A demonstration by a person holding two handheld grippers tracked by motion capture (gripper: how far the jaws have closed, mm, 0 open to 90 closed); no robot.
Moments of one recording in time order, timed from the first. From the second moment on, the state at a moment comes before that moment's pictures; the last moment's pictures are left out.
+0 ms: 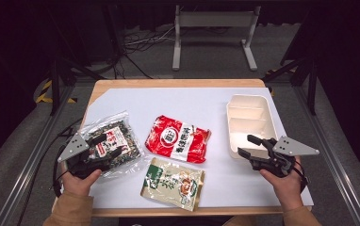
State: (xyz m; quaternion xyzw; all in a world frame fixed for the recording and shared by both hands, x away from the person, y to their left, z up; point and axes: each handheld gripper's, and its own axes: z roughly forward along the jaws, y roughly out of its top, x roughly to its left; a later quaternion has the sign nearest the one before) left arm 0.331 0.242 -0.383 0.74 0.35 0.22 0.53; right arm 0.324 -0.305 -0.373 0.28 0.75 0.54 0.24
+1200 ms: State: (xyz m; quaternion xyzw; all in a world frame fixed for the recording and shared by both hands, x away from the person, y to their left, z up) left arm 0.321 0.246 -0.380 0.73 0.36 0.22 0.53; right arm 0.354 -0.228 -0.350 0.21 0.82 0.51 0.16
